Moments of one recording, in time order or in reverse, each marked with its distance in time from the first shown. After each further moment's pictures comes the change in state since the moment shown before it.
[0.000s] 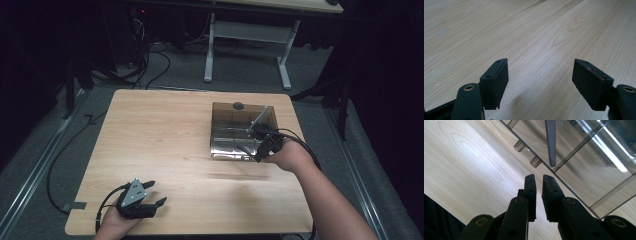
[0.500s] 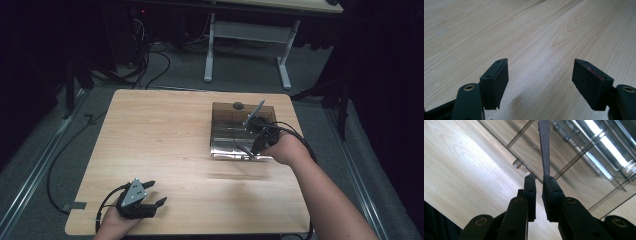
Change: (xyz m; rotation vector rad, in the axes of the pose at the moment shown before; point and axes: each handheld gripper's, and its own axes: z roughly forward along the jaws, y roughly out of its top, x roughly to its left) left arm 0.000 0.000 0.000 0.000 0.000 0.000; right arm -0.001 0.016 -0.012 -0.030 -0.025 -0.015
